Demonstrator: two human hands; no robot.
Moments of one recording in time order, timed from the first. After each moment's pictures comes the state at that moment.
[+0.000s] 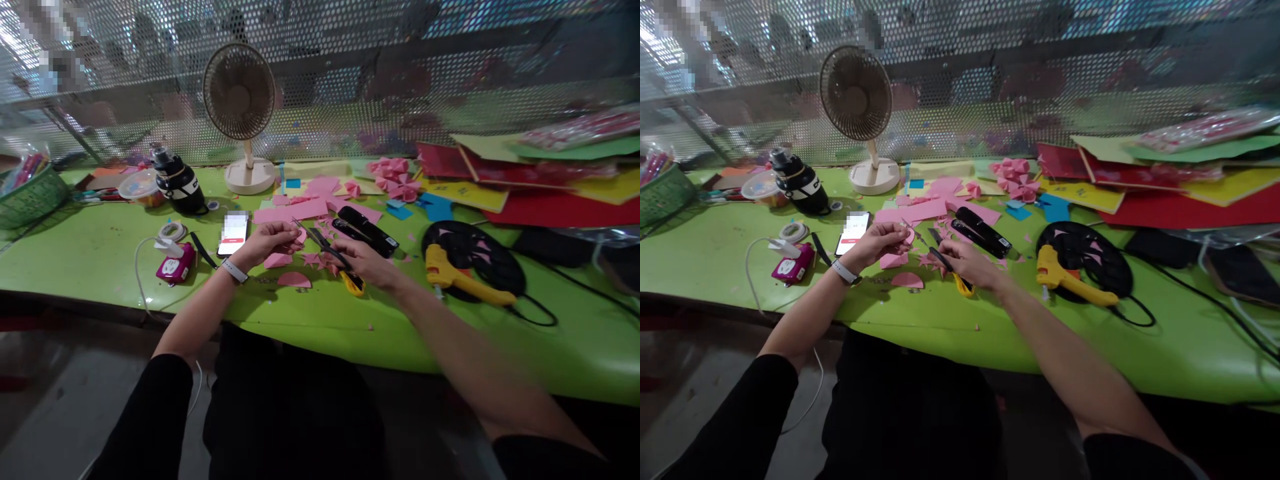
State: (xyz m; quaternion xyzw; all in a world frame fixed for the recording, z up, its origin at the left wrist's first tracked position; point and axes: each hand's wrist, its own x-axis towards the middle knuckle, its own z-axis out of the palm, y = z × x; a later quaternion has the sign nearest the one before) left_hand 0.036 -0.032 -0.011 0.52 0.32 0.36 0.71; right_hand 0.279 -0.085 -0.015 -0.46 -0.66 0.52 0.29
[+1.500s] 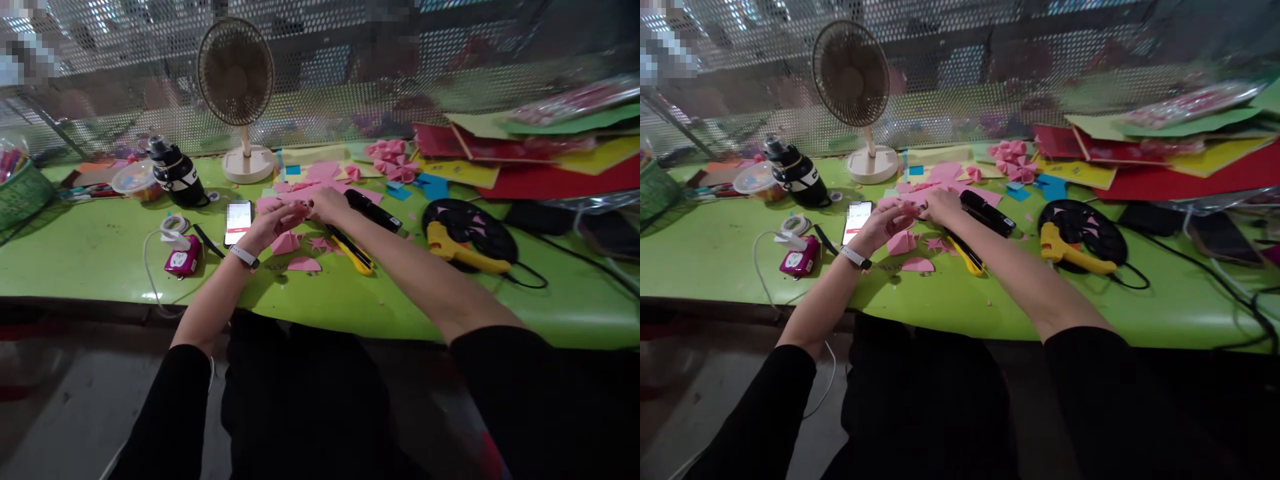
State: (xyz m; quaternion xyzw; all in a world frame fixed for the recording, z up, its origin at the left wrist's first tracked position) left_hand 0.036 -0.019 -0.012 0.45 0.27 0.43 0.74; right_hand 0.215 0.024 -0.011 -0.64 -0.76 0.05 0.08
